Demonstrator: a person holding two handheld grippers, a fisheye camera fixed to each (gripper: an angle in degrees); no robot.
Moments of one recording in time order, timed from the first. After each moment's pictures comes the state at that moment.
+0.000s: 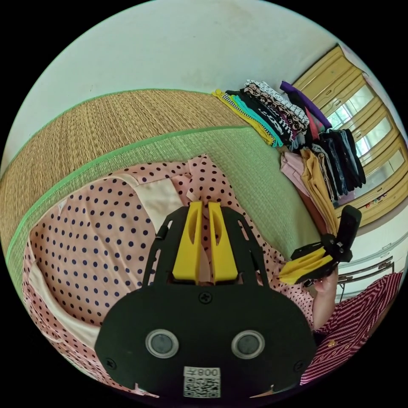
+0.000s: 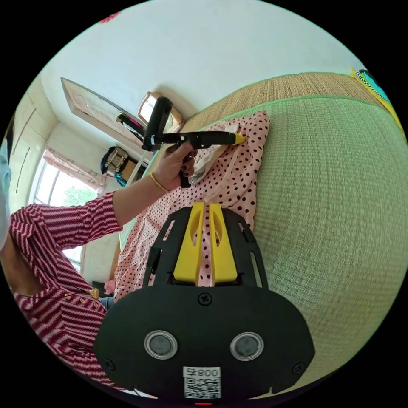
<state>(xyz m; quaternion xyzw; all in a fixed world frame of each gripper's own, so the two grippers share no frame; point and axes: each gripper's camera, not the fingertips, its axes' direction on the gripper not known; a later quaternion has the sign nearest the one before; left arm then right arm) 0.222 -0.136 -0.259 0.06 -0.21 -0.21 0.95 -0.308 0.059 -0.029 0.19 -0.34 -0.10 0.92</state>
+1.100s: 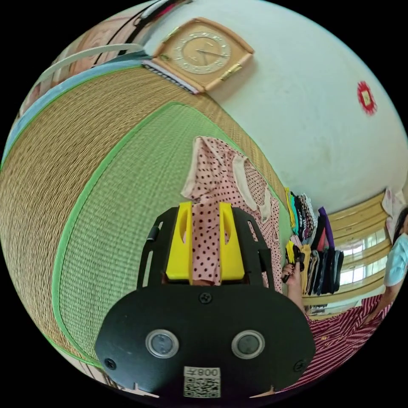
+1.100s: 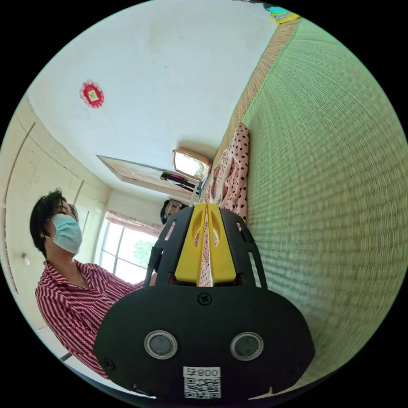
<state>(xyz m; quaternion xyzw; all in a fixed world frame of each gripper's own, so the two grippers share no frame) 0.164 0.307 -0.272 0.35 -0.24 -0.52 0.74 -0.168 -0.008 -0.089 0.23 -0.58 0.02 0.78</state>
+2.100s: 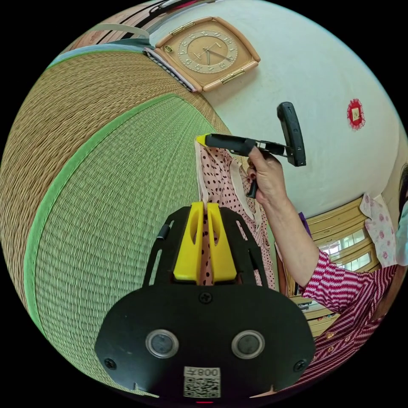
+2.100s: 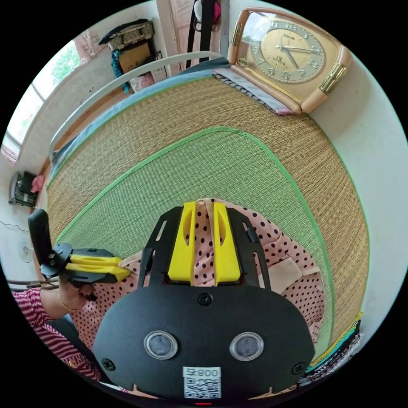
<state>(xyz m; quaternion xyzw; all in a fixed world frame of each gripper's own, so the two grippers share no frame) 0.019 0.422 -0.172 0.41 -0.19 -0.47 0.76 -0.925 -0.305 -0.325 0.08 -0.01 -0.42 0.90</state>
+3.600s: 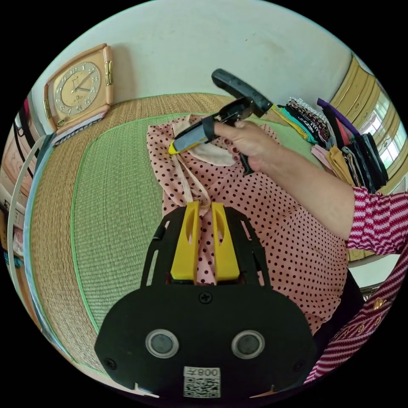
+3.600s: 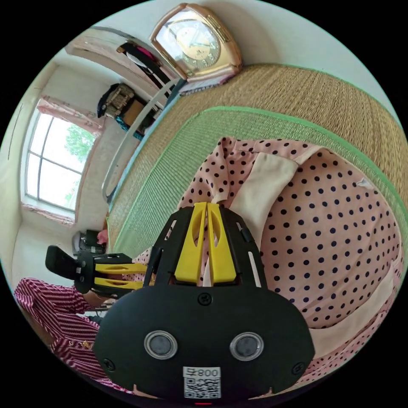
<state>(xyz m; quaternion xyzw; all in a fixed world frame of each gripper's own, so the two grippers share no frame) 0.069 0.278 -0.097 0.12 -0.40 -0.29 0.86 -0.624 -0.332 -0.239 0.04 -0.29 -0.27 0.92</state>
